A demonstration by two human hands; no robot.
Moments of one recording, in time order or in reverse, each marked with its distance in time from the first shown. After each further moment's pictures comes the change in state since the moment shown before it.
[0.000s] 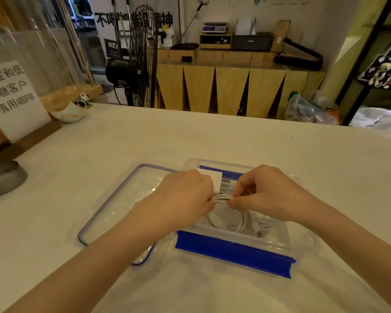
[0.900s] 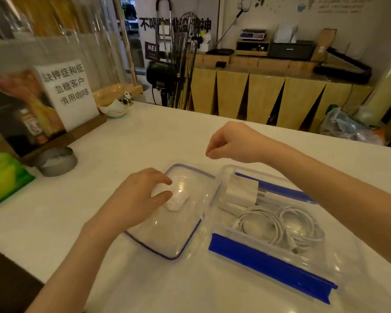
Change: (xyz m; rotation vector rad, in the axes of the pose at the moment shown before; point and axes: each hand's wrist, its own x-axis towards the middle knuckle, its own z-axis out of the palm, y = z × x) left_hand -0.068 -0.101 0.022 -0.356 0.326 -0.366; right_hand 0.103 -0.081 -0.001 -0.118 -0.092 -0.352
